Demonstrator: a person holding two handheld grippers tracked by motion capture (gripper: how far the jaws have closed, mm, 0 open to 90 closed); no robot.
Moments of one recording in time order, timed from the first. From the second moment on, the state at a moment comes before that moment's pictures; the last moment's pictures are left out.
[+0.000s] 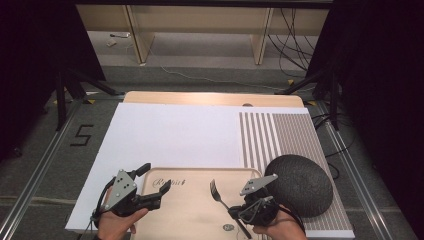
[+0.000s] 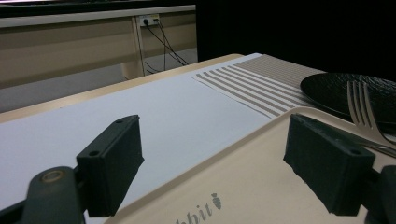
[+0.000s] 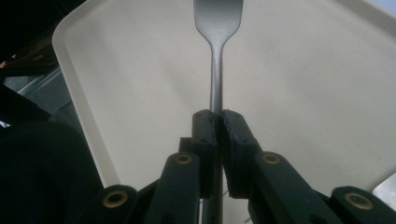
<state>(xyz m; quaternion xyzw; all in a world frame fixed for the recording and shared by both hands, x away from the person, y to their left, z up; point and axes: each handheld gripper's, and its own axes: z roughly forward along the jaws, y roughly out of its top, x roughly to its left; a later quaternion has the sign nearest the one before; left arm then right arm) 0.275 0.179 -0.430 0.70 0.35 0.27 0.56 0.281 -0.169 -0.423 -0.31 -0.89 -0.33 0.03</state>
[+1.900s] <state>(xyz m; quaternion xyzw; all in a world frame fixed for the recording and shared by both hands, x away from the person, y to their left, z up) 0.277 0.176 -0.431 0.70 0.35 0.27 0.56 0.285 -0.154 -0.455 -0.33 -0.92 -0.21 0.03</state>
